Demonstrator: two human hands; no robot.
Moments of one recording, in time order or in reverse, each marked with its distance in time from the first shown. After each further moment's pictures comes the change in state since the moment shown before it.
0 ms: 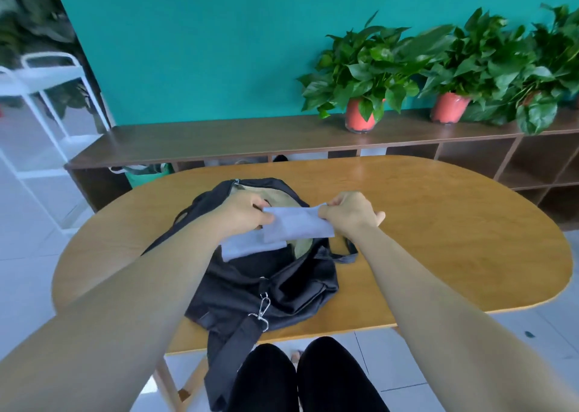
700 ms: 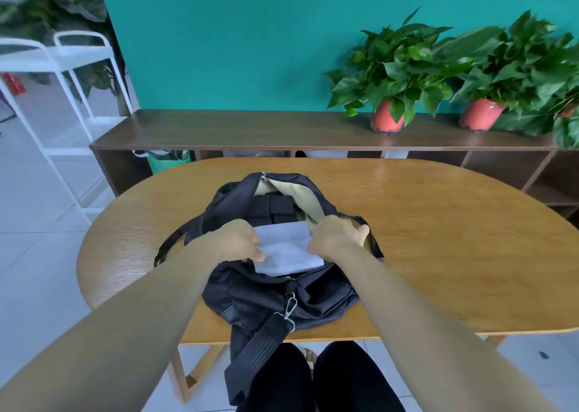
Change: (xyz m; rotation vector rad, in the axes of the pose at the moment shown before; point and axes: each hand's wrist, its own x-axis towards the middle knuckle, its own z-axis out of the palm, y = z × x) left_hand -0.015 -0.083 0.002 0.084 -0.139 -0.186; right_hand -0.014 -0.033 0.075 -0.558 -0.198 -0.118
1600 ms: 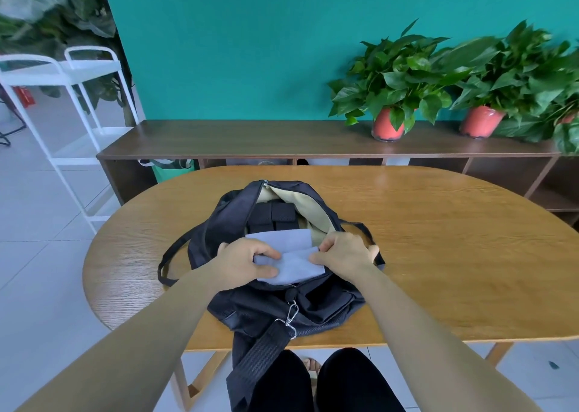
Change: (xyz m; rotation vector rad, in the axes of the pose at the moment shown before) left_hand -0.017 -0.012 0.023 0.052 0.146 0.295; right_hand -0.017 0.027 0.009 0.382 0.027 -0.062
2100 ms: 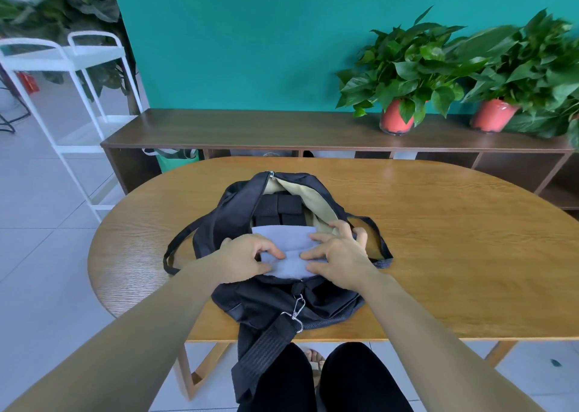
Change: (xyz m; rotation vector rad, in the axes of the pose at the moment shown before) left_hand 0.004 -0.015 0.002 0.071 -0.094 0.032; right_hand -0.004 0.008 0.016 -0.341 -0.093 -0.458
